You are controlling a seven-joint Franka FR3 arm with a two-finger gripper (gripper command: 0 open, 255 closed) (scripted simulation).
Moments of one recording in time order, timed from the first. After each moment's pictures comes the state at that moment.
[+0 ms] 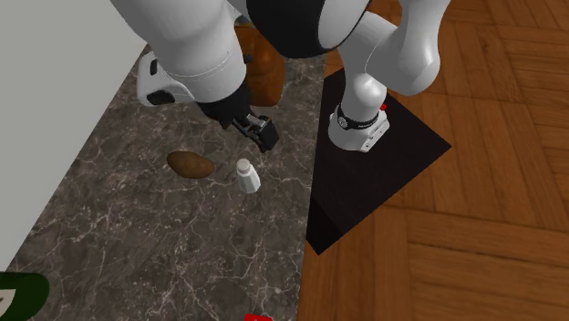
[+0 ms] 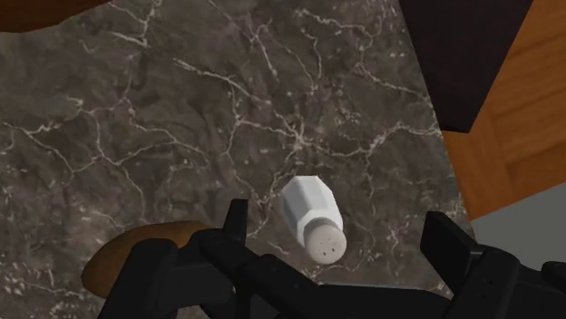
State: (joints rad) arm 0.08 -0.46 -0.05 -2.37 -0.03 1.77 -0.28
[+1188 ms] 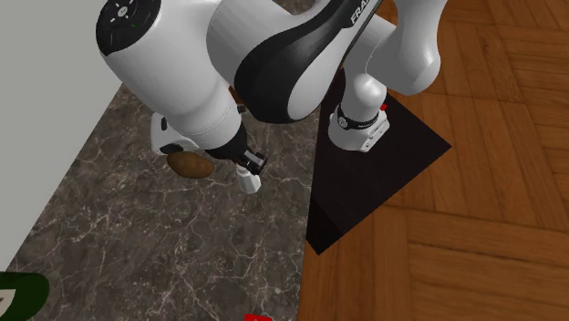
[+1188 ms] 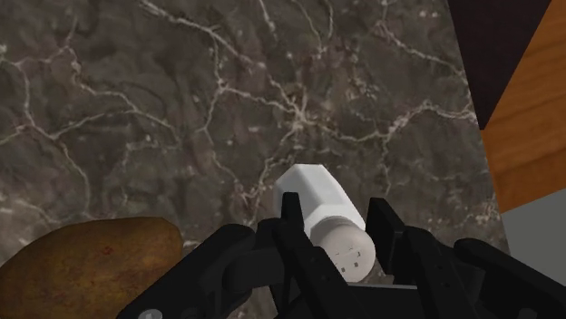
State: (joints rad) arm 0.10 -0.32 -0.06 -2.43 0.01 1.94 -0.34
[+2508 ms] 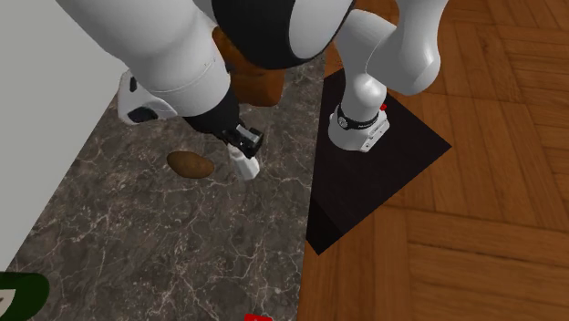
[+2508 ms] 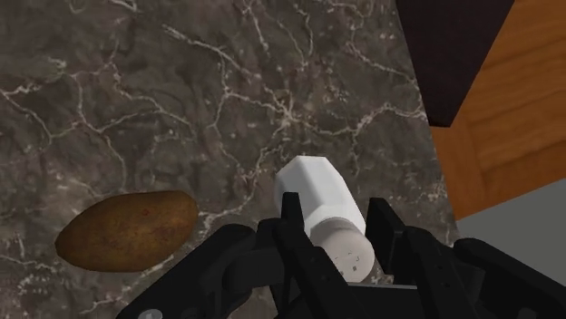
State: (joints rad) arm 0.10 -0.37 -0.06 -2.28 0.01 1.74 -0.33
